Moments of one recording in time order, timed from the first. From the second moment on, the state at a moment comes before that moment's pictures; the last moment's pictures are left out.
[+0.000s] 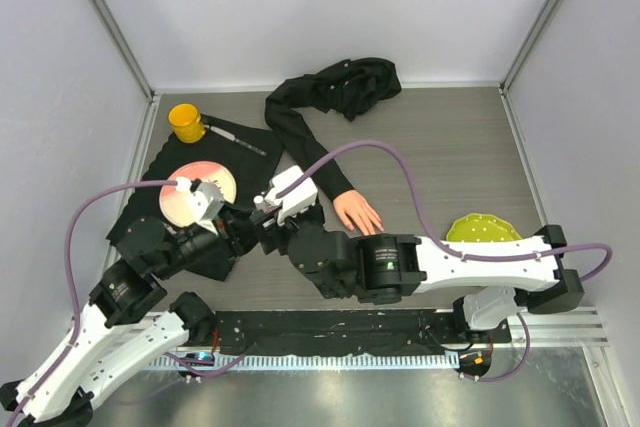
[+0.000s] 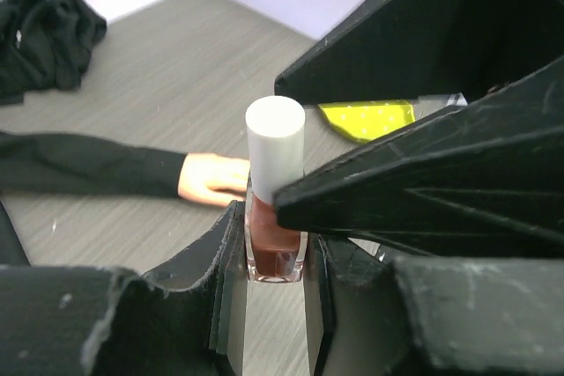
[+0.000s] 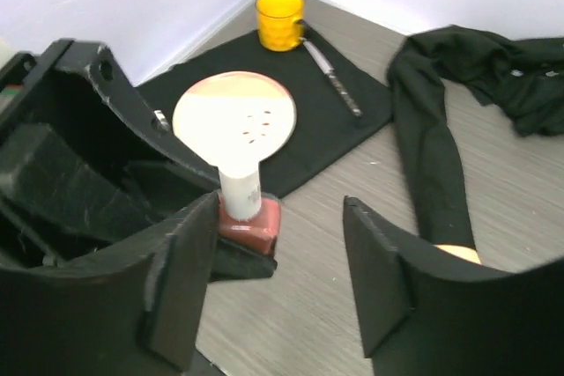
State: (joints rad) left arm -0.75 0.46 0.80 -0.35 0.26 -0.17; right arm 1.59 1.49 1.56 -0.31 0.99 0.22
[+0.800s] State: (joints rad) left arm -0.75 0.42 0.80 -0.21 0.68 -0.42; right arm 1.17 1.13 1.38 -0.35 -0.35 0.16
